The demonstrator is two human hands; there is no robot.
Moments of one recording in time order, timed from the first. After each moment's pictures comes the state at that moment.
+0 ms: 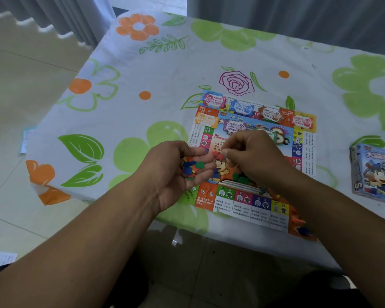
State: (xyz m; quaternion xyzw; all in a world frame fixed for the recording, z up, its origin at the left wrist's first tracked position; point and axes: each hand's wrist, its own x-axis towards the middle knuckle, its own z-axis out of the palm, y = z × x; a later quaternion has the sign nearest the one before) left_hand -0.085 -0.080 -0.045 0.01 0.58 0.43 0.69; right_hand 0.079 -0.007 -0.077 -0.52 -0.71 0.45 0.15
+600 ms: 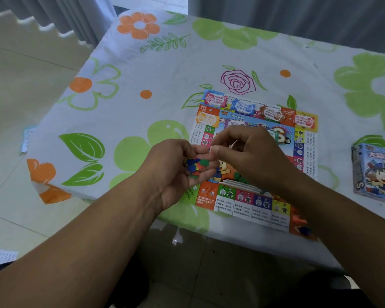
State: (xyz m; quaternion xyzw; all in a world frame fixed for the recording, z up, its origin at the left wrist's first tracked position) left_hand -0.085 -0.081 -0.046 0.03 0.57 0.44 0.70; right_hand 0.073 -0.019 -0.059 -0.42 -0.77 0.42 0.20
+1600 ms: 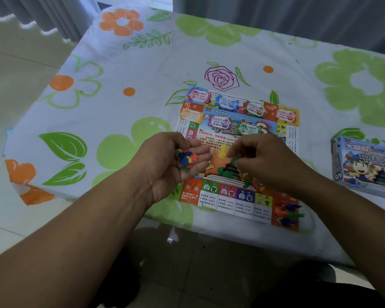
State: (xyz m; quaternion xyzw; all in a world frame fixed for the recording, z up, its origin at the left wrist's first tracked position) left_hand -0.068 -0.072 -0.042 0.03 0.56 0.44 0.70; right_hand 0.128 -0.016 -0.055 -0.48 -0.76 0.43 0.10
